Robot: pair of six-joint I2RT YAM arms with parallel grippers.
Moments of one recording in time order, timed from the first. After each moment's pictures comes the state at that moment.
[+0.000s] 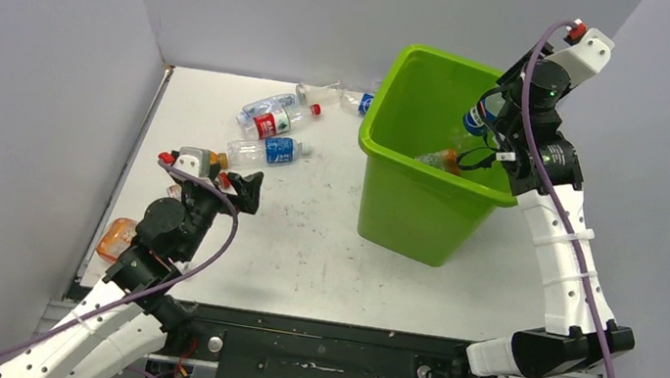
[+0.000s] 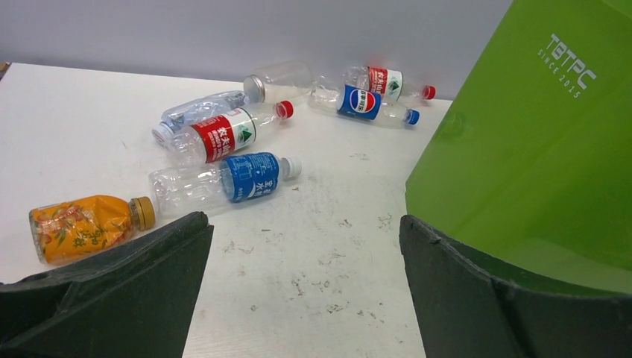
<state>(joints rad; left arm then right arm) -0.58 0.54 0.56 0.02 -0.36 -0.26 0.31 1.41 1.77 -0.39 0.73 0.30</state>
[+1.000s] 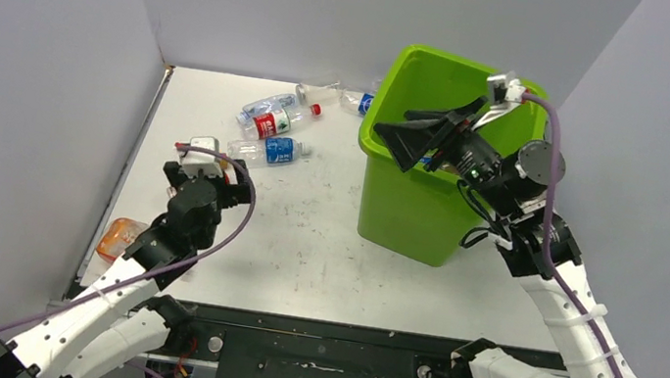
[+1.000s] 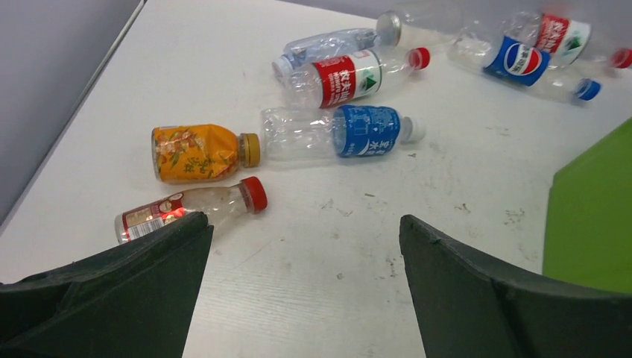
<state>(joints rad) -0.57 0.69 0.59 -0.09 -0.64 -0.27 0.54 1.06 1.40 -0.13 -0.30 0.49</state>
